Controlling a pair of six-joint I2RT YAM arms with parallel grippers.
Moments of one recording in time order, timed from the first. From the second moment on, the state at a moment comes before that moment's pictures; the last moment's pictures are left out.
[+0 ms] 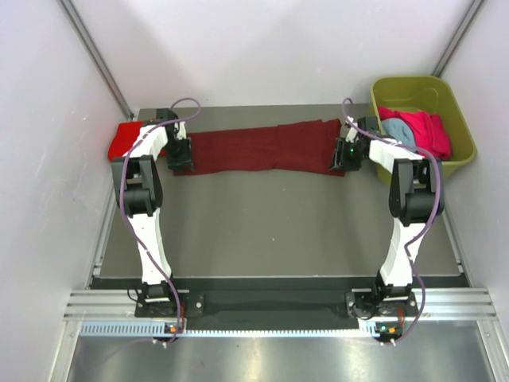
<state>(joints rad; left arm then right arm) 0.06 2.26 1.87 -0.87 0.16 -0.07 0.04 2.04 1.44 -0.43 -0.32 0.15</state>
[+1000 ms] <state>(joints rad) 0.08 2.24 1.83 -0.96 0.12 0.08 0.00 1.96 1.33 -0.42 -0.28 0.08</state>
